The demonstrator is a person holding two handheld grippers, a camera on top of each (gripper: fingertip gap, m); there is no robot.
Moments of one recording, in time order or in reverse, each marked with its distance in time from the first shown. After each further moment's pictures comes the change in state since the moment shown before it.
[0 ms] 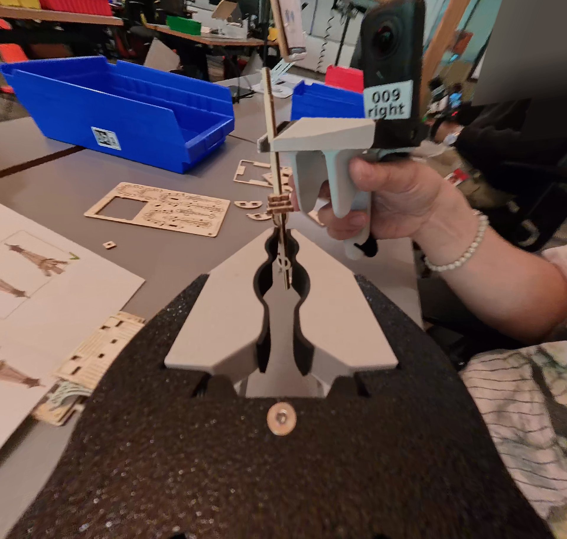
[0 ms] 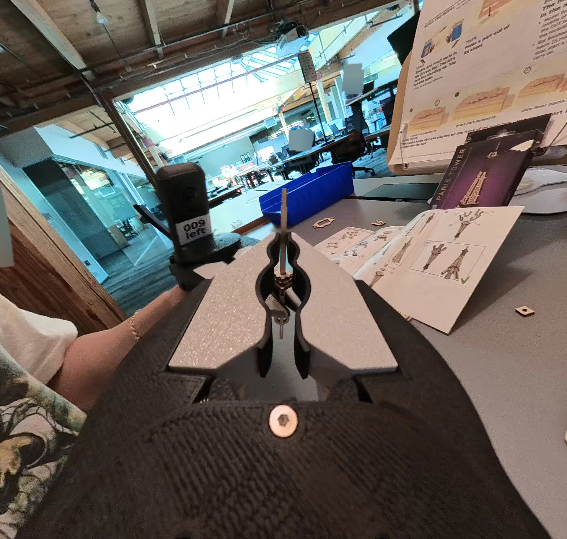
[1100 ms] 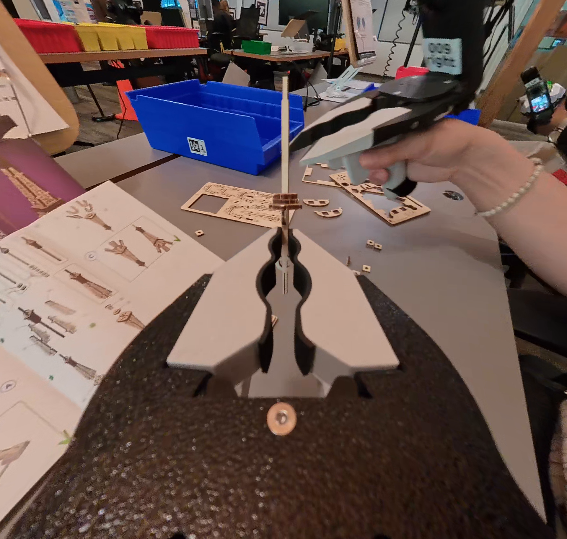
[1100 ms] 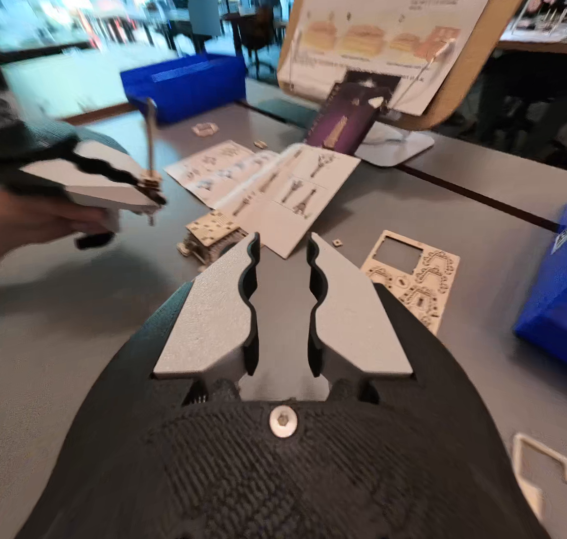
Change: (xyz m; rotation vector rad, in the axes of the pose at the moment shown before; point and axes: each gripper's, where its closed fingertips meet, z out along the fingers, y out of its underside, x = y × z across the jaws) left arm -0.052 0.003 -0.023 0.031 -0.214 0.072; right arm 0.101 0.009 -0.039 -0.370 0.328 -0.309
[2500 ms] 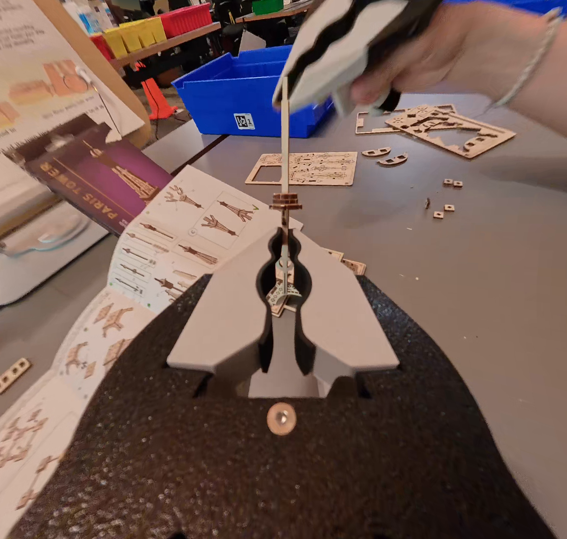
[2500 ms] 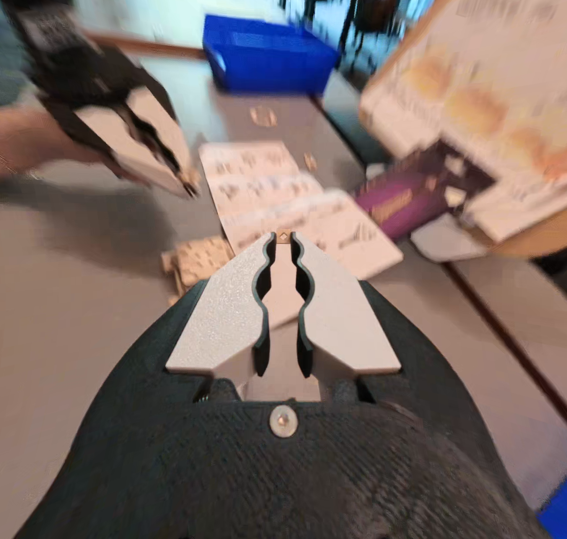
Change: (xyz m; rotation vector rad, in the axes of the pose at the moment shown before) left arm -0.069 0.017 -0.031 -0.104 -0.065 0.208; right arm -0.019 -0.036 0.084 -0.041 -0.286 -0.336
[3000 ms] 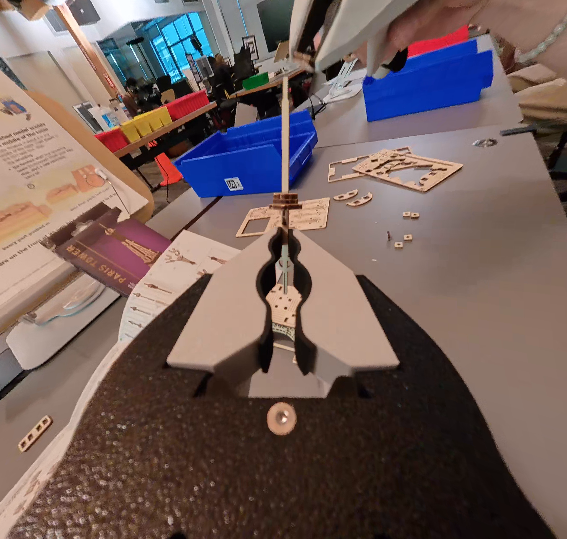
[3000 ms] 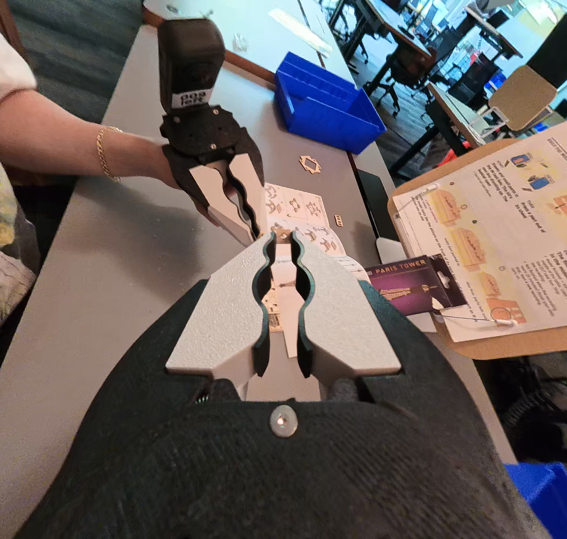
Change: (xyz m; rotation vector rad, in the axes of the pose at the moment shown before) left arm 0.035 -0.045 -0.023 0.163 0.022 0.132; right arm -0.097 -0.096 -0.034 -0.036 -0.070 -0.326
